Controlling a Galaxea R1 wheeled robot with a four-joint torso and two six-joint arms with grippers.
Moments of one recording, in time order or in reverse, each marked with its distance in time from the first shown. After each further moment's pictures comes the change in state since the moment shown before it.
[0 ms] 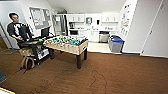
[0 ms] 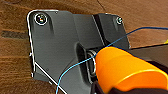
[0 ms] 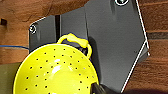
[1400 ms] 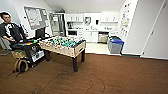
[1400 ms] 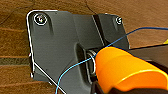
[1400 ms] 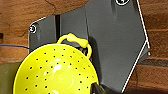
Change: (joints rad) left arm 0.000 0.002 -0.001 0.000 0.001 0.000; right arm -0.001 0.005 -0.003 0.000 0.000 0.000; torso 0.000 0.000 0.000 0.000
